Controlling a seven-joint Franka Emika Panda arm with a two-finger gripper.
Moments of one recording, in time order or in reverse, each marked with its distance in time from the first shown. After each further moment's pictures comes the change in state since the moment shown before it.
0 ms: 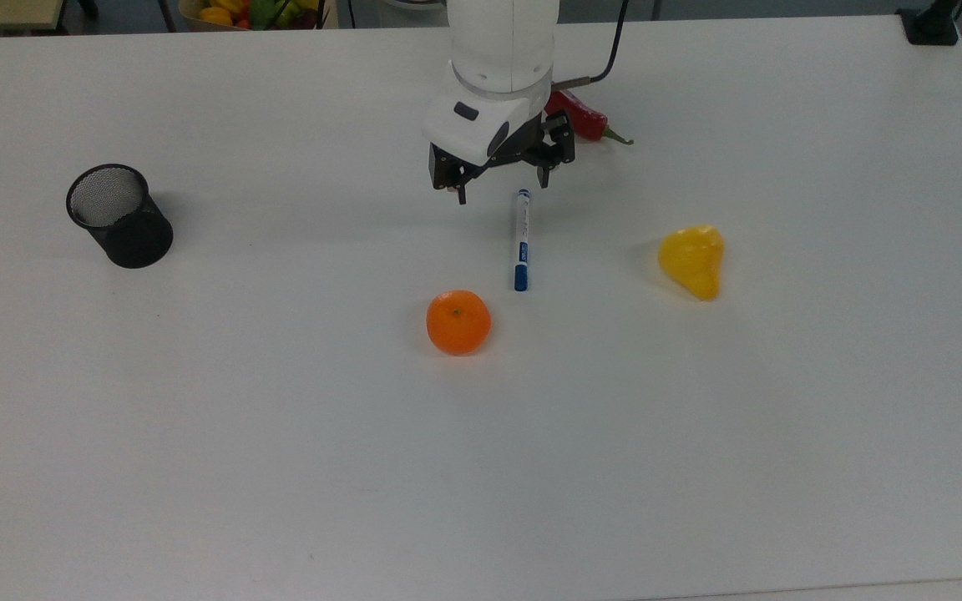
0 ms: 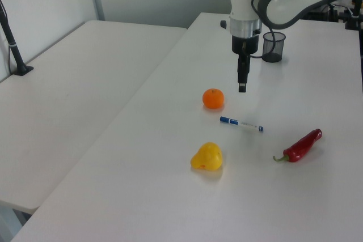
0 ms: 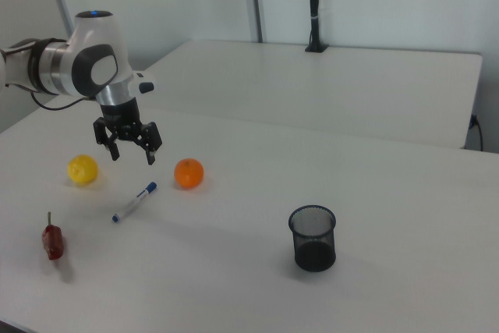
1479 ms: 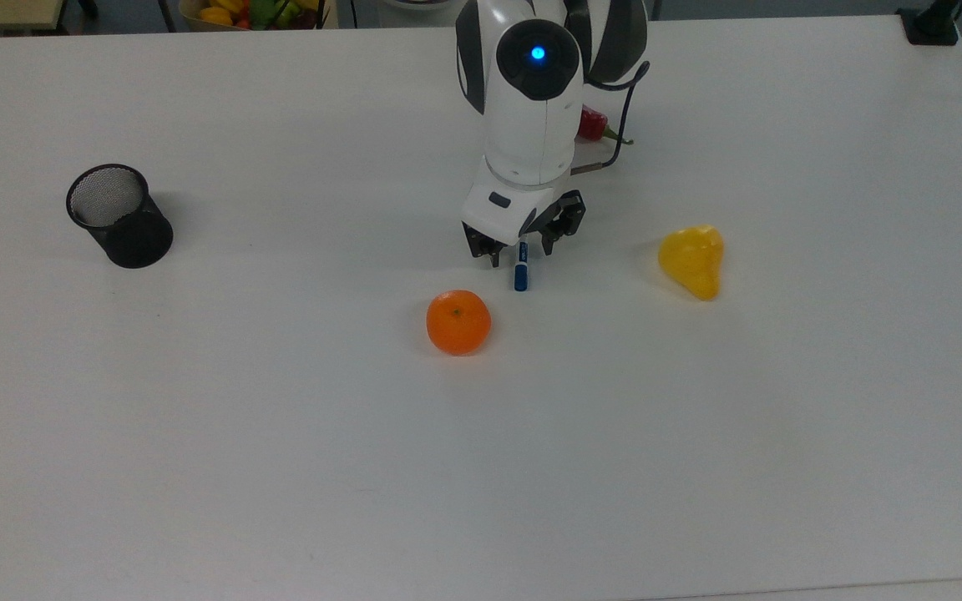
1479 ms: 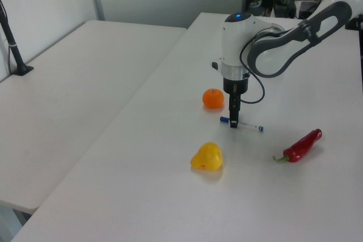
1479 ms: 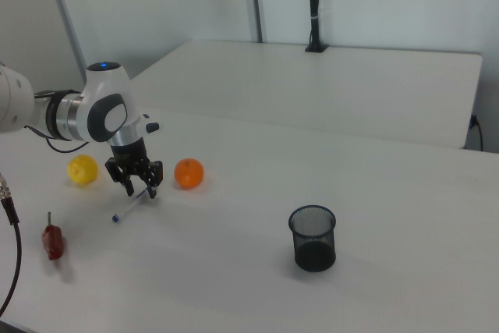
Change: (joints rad) arm 0.048 0.175 -0.004 -0.045 0.000 0.230 0.001
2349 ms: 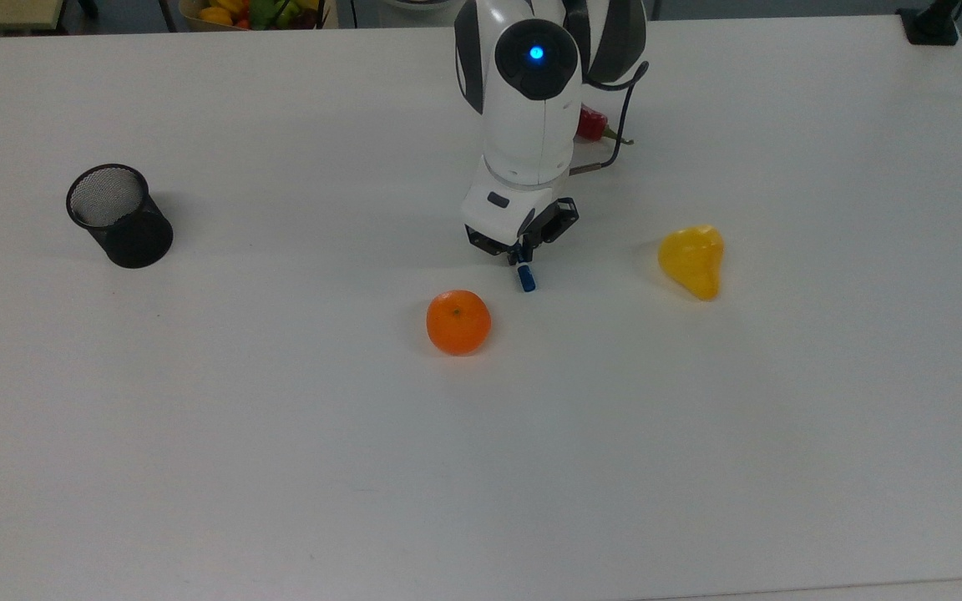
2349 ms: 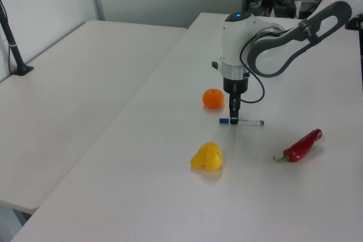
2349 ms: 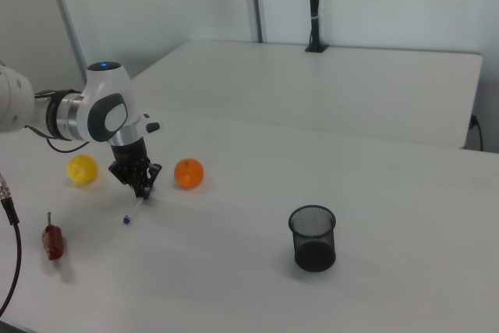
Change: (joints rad) arm -0.001 -0.001 -0.001 0.000 0.000 0.000 0.000
